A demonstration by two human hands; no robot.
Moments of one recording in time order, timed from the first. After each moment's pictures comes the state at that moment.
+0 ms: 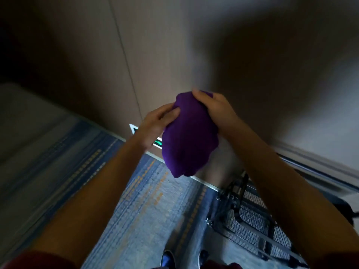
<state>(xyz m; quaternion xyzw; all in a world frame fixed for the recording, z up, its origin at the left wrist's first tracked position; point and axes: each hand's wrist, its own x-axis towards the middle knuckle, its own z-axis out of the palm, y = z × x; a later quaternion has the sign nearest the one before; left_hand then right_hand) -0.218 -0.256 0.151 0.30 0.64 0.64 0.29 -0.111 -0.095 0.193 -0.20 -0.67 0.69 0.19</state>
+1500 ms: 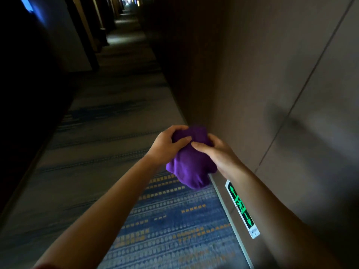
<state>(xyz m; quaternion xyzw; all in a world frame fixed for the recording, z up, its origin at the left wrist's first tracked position) -0.488 -0.475 0.175 0.04 0.86 0.51 -0.04 -0.511 -0.283 0.138 0.07 -0.69 0.71 -0.11</state>
